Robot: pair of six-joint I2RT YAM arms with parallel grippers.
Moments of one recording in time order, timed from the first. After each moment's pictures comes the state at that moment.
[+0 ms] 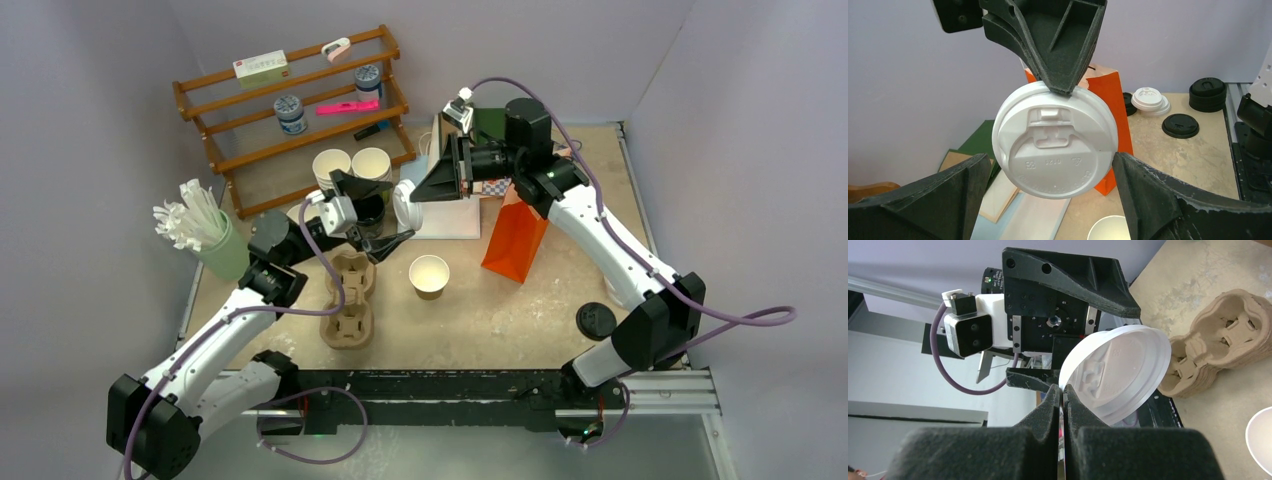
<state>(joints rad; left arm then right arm) -0.47 0.94 0.69 0.54 0.70 0.07 0.51 1.52 1.51 -0.22 -1.10 0.94</state>
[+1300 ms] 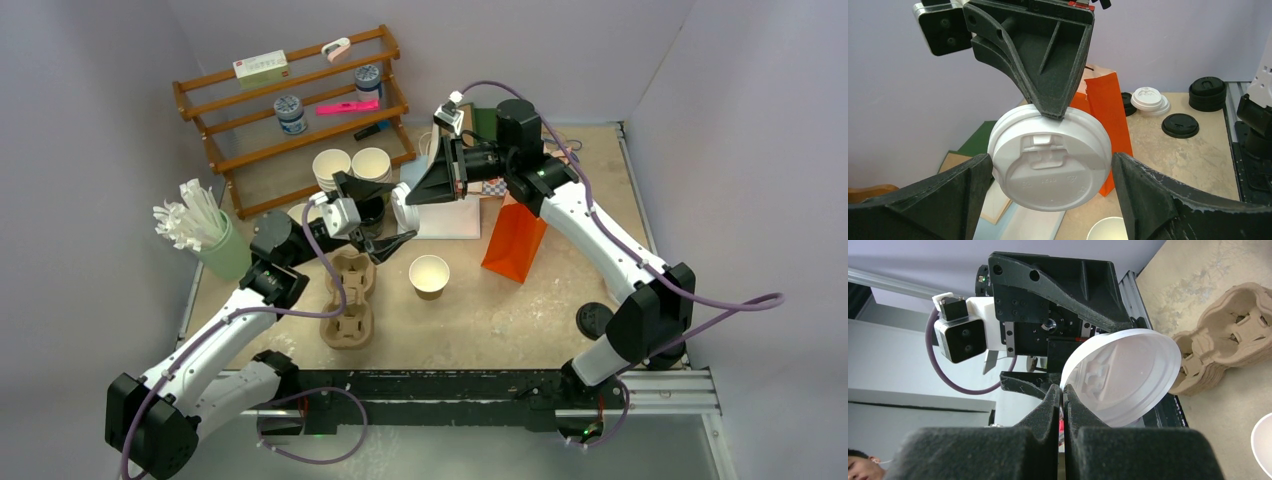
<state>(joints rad) -0.49 0.94 0.69 0.52 0.68 0.09 0.52 1.56 1.51 -0.18 -1.15 0.97</state>
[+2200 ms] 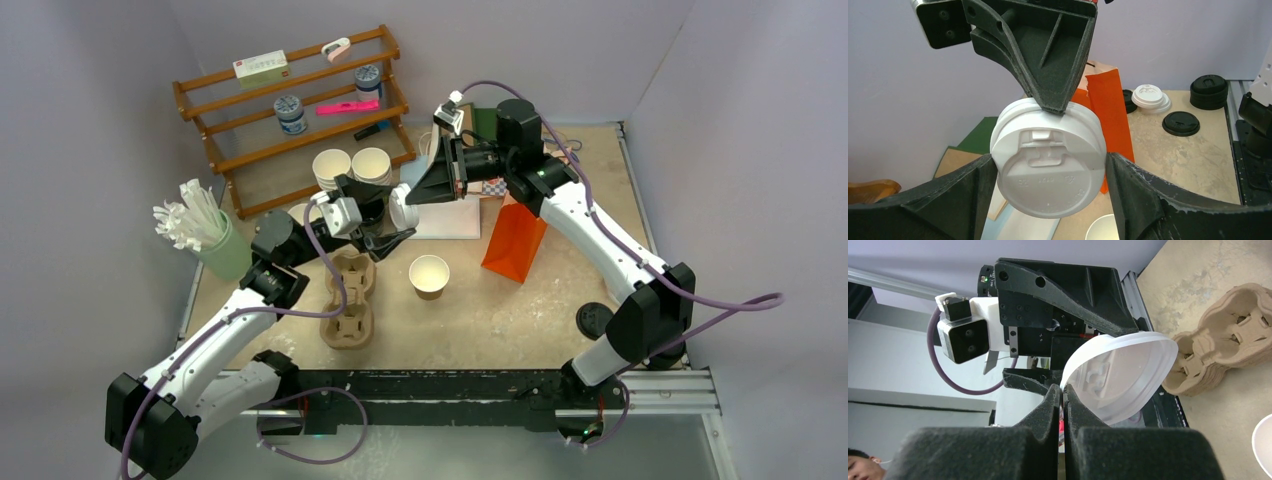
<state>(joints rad) -0.49 0.94 0.69 0.51 0.67 0.10 0.52 1.56 1.51 -0.18 -1.15 0.97</state>
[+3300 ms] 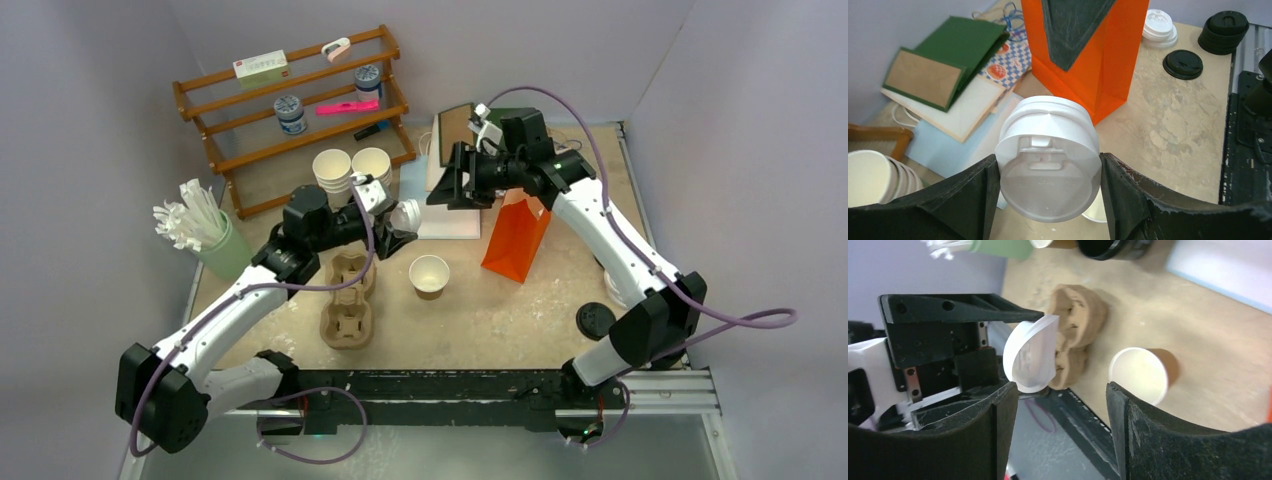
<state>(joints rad) -0.50 1.08 0.82 0.12 0.60 0.17 0.47 1.55 1.58 -0.72 -0.66 0.60</state>
